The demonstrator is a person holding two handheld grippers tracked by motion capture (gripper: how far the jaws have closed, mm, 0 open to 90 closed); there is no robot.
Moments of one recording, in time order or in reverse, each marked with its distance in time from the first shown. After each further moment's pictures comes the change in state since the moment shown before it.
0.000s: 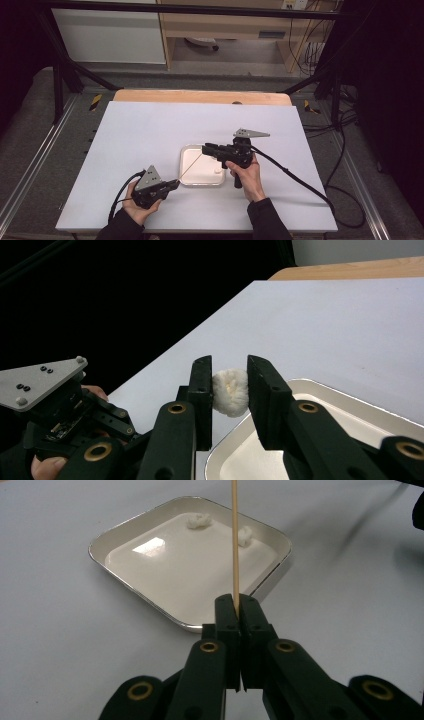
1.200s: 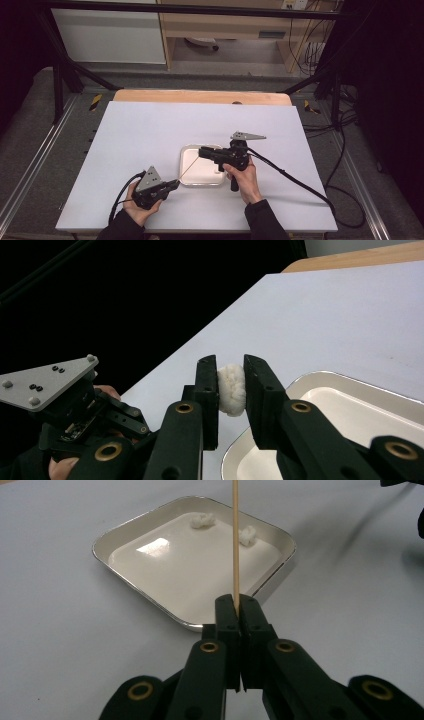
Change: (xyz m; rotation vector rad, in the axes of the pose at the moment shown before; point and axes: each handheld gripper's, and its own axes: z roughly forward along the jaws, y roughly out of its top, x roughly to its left) left arm -0.002 -0.002 0.001 -0.010 0.022 -0.001; right arm 0.001 -0.009 0.008 0.001 0.047 0.045
